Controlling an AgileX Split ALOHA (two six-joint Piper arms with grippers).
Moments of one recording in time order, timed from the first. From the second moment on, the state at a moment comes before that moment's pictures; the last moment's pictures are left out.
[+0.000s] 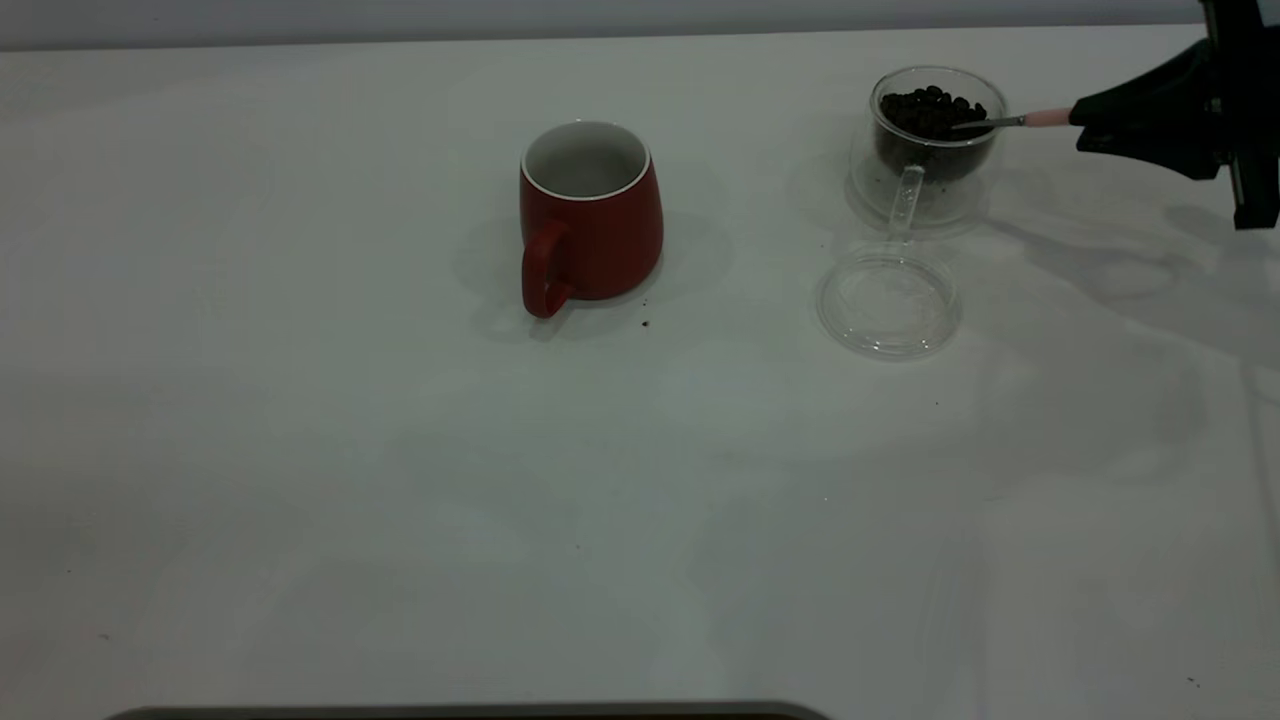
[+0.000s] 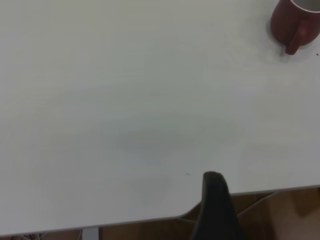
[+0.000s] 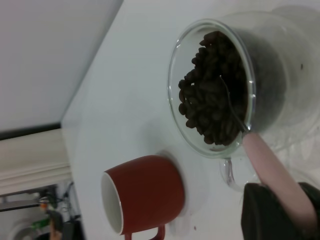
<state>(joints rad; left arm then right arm) -0.08 -0.02 -0.49 -0.04 1.14 0.01 -0.31 2.39 -1.14 1.67 0.94 -1.18</state>
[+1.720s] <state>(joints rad) -0.08 -0.02 -0.49 -0.04 1.14 0.01 -0.38 2.41 -1.14 1.65 1.13 -1.19</state>
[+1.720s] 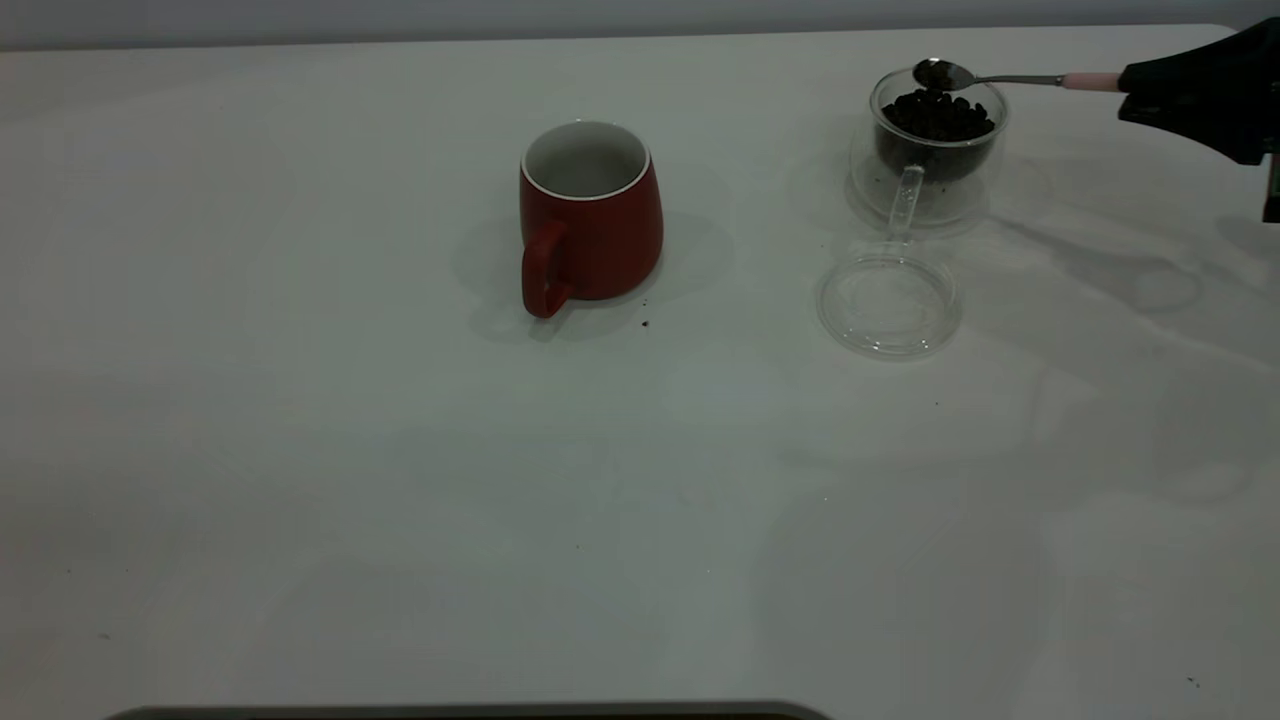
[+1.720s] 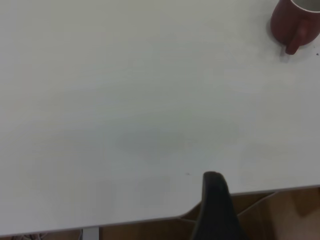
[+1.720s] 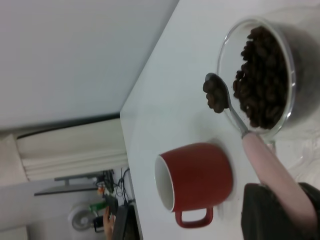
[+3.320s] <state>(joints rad) -0.08 -0.02 -0.49 -0.04 1.14 0.01 0.08 2.41 -1.16 1.78 1.08 -1.19</state>
